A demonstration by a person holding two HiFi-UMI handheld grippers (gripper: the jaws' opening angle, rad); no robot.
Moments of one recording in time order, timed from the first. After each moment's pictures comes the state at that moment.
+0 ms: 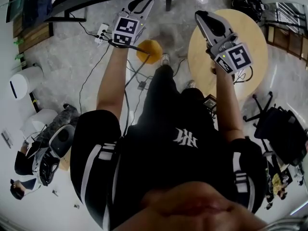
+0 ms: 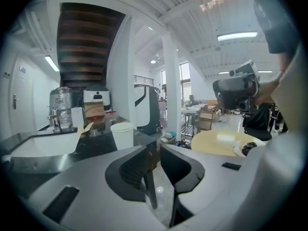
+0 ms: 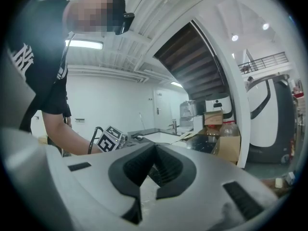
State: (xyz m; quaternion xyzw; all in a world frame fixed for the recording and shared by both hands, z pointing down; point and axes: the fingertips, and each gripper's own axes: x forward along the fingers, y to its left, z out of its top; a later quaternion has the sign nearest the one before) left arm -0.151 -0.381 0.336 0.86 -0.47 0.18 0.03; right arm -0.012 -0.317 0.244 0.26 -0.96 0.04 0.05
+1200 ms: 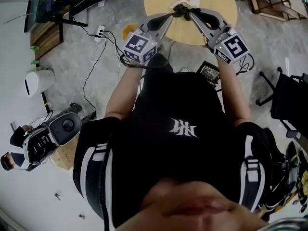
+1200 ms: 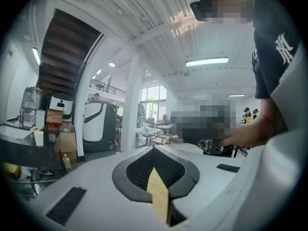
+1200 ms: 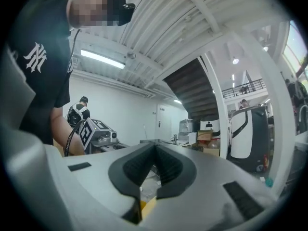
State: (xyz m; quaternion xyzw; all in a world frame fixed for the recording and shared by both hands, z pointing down) left arm 0.166 -0.010 0.242 0.94 -0.35 0.06 0.04; right arm 0.220 -0.002 0.192 0.27 -0.96 -0.02 0.00
